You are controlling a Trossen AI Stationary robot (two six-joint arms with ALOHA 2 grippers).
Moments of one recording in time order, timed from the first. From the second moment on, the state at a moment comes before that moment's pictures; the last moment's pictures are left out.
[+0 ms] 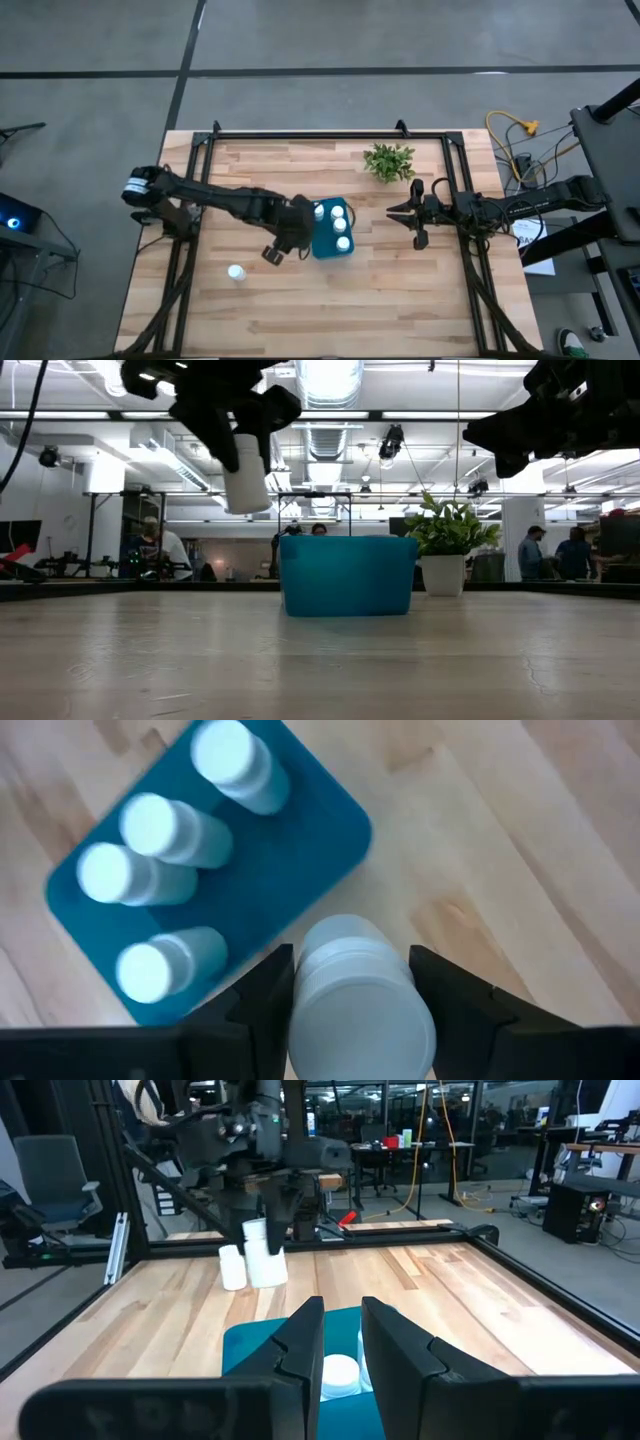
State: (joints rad) left arm -0.15 1.61 1.37 -0.89 -0.02 0.42; right arm 0.09 0.69 0.11 0.57 0.14 0.08
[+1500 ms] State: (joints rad) left arm 0.00 2.00 1.61 -0.88 -0.08 0.56; right arm 0.09 0.69 0.11 0.53 0.14 0.09
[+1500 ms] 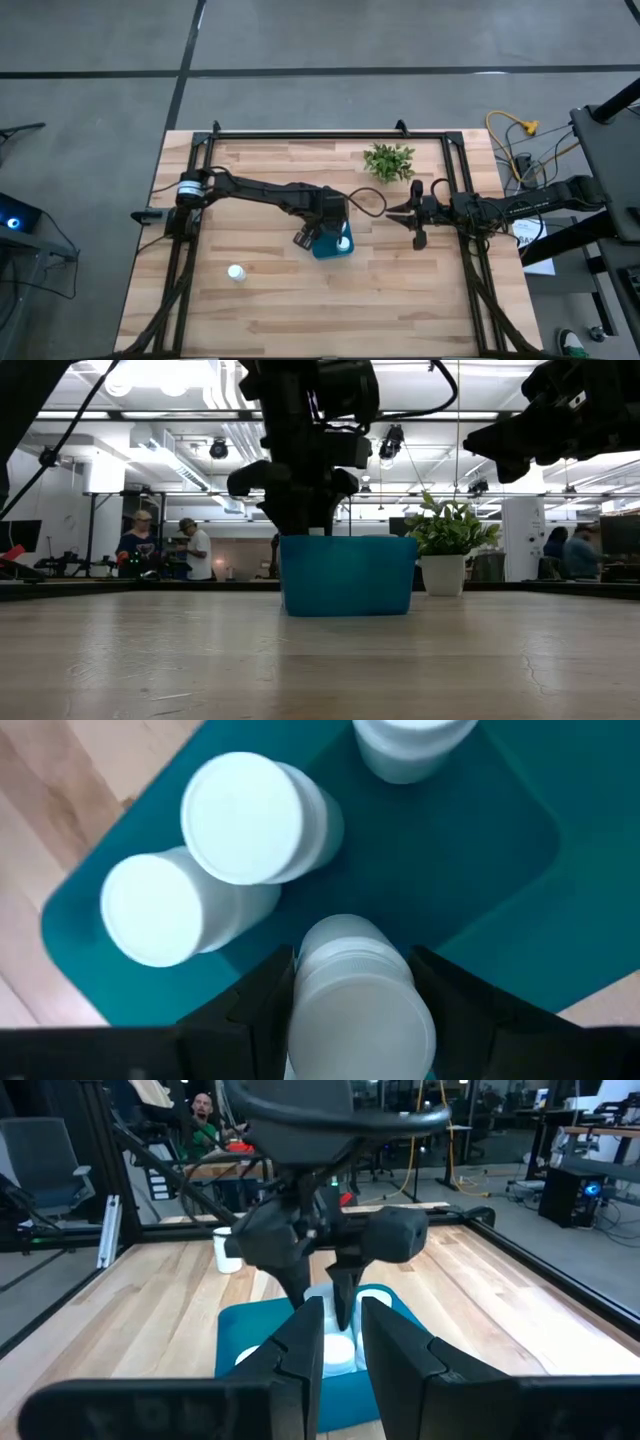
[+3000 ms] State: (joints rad) left arm -0.03 2.01 1.65 -0.90 -0.18 0.52; right arm 0.09 0.69 0.11 0.52 0.16 0.09
